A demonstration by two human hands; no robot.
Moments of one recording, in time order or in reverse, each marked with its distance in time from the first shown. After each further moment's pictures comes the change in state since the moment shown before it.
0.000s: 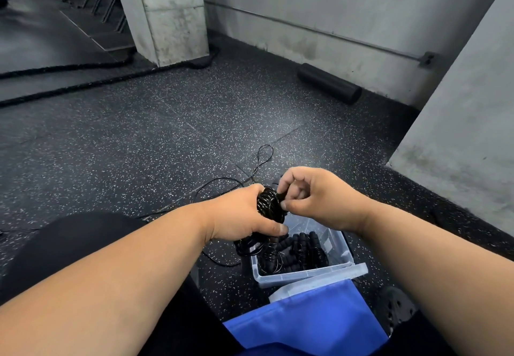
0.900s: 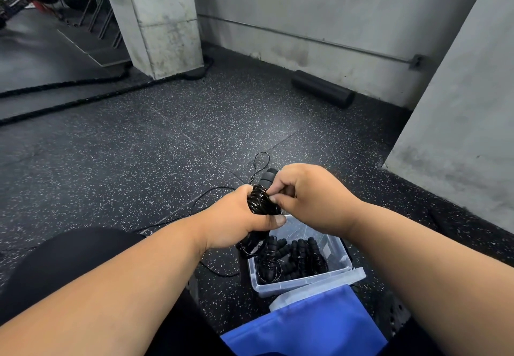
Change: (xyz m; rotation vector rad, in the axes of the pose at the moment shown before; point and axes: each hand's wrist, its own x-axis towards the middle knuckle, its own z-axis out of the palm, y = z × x) left_hand -0.001 0.012 0.006 -0.324 0.018 0.253; right_hand -0.001 -0.020 -0.006 -0.479 0.182 -0.220
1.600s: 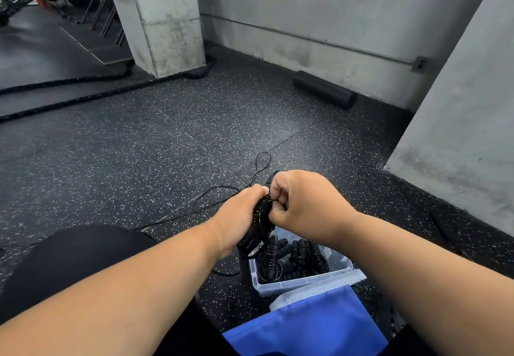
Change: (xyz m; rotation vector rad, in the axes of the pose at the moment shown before) left_hand 0.004 -0.011 0.019 -0.469 0.300 -0.281; right_hand -0.004 -0.015 0.016 -0.063 0.029 0.052
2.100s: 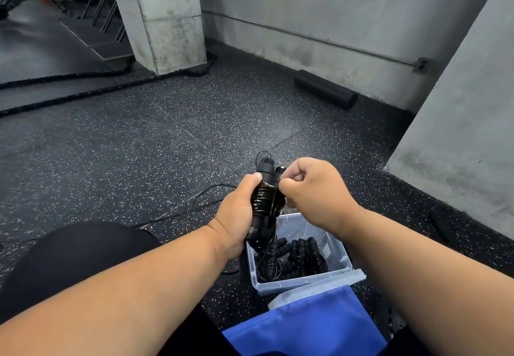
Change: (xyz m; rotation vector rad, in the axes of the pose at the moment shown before) left_hand -0.007 0.005 0.012 -0.318 0.035 0.012; right_hand 0.010 0.001 -0.001 0.506 0.170 0.417
